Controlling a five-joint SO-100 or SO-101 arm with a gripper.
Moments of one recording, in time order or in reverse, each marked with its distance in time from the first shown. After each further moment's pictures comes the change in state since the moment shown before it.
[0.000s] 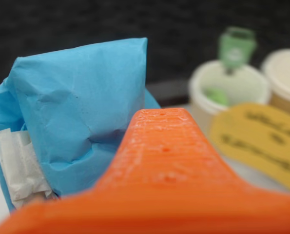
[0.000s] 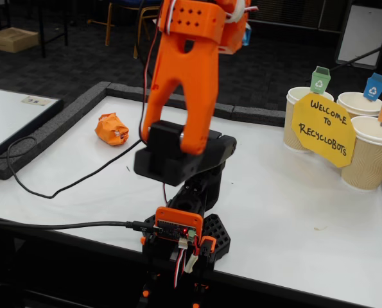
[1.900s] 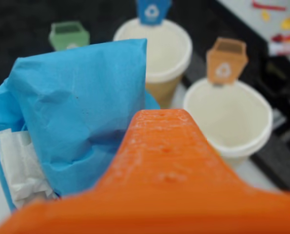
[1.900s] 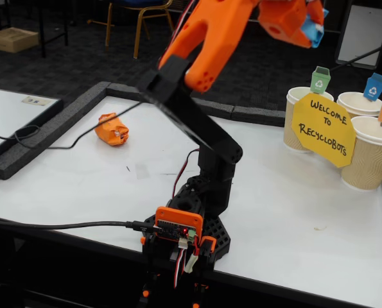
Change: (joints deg) arm 23.2 -34.8 -18.4 -7.0 0.0
